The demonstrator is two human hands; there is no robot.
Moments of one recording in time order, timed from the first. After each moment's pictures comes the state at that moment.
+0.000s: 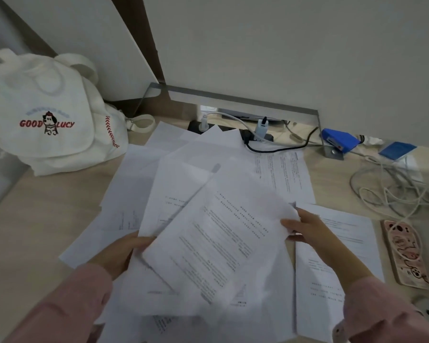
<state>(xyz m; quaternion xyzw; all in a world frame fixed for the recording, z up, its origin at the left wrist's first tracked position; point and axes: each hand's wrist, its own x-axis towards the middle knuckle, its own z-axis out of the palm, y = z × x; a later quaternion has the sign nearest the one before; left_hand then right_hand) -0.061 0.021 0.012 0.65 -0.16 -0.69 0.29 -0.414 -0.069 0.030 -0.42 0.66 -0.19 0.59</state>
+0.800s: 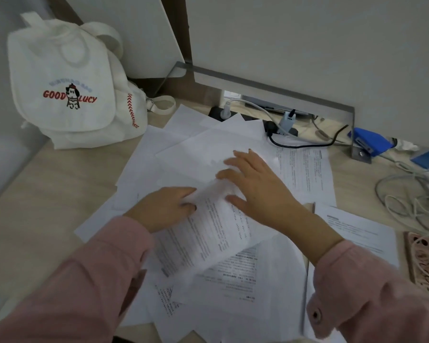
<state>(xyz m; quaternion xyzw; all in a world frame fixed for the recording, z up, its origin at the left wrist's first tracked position) -0.085 -0.025 0.067 0.66 -0.61 -0.42 0.08 -0.282 -0.099 0.063 -0.94 0.32 -0.08 0.08</state>
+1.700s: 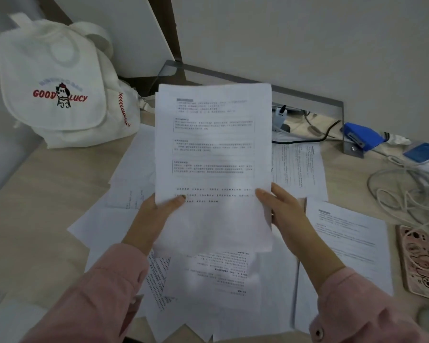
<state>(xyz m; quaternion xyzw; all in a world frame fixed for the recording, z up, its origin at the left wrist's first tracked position) -0.118 0.004 0.047 0.69 -0.23 -0.53 0.44 -0.338 -0.065 0.049 -0.39 0.58 -0.28 0.66</state>
